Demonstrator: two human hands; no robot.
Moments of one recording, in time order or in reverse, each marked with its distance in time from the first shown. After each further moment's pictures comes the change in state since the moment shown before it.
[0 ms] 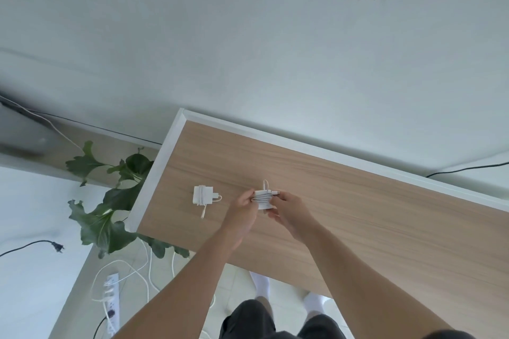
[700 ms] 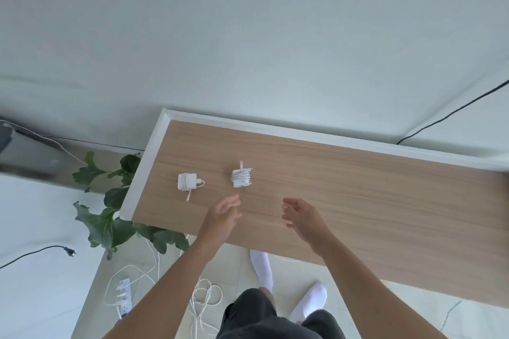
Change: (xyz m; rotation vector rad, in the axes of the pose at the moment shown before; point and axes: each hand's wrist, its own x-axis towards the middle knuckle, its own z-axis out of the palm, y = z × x) left_hand -0.093 -0.039 0.018 0.171 0.080 0.106; right_hand -0.085 0.083 -0.094 -0.109 0.103 -0.147
